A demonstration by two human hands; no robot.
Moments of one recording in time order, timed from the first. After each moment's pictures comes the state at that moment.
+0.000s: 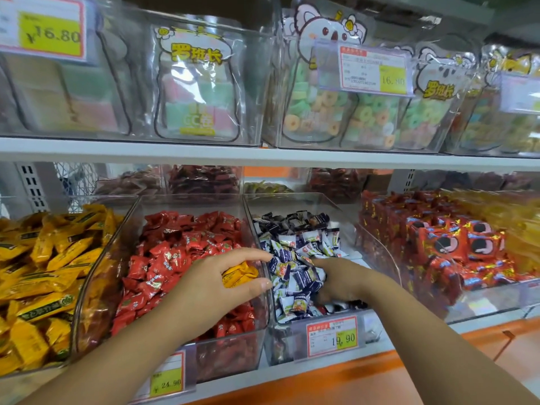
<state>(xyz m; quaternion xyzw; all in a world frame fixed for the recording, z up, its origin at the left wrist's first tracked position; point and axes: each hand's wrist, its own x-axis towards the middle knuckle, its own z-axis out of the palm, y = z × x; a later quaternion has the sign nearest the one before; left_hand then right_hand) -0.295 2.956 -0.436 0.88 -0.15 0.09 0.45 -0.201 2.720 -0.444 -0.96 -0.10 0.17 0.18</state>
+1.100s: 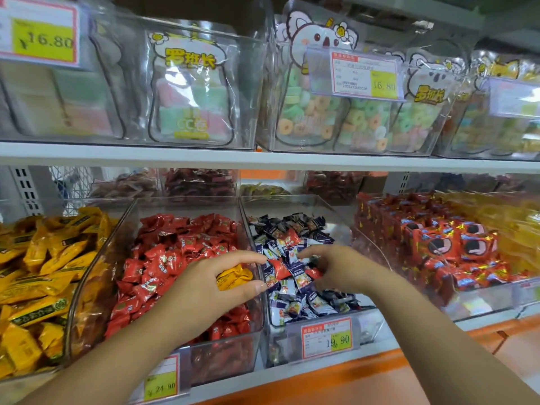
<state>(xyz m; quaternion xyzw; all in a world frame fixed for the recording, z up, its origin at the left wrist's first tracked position) -0.293 2.957 -0.438 0.88 -0.15 0.09 0.44 -0.203 2.712 -0.427 -0.97 -0.14 0.08 0.19</state>
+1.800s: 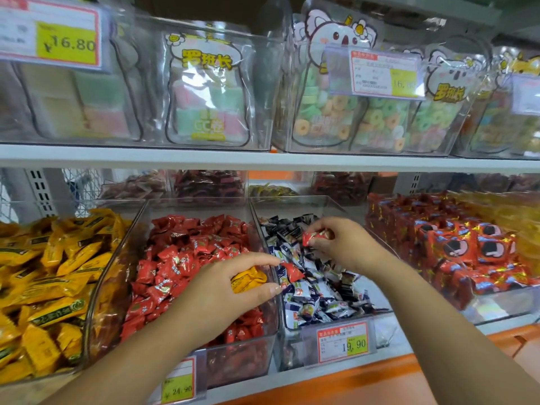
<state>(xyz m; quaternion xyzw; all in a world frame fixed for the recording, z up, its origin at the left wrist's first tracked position) -0.295 2.956 -0.434 0.87 -0.17 0.09 0.45 -0.189 2.732 -0.408 -0.94 -0.14 -0.06 0.31</state>
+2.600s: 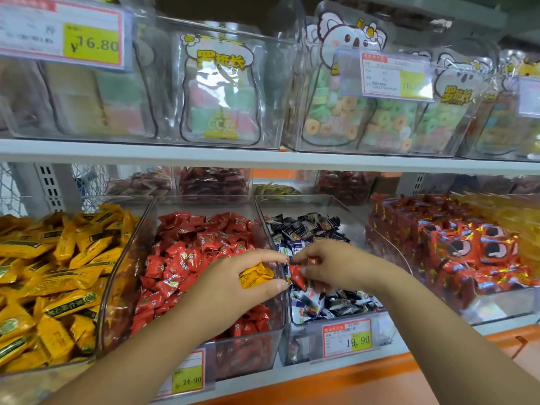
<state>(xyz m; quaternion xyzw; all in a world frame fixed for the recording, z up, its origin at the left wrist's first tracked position) -0.298 2.957 -0.433 0.87 -0.17 0.08 0.46 -0.218 2.754 -0.412 -0.93 -0.18 0.14 0.27</state>
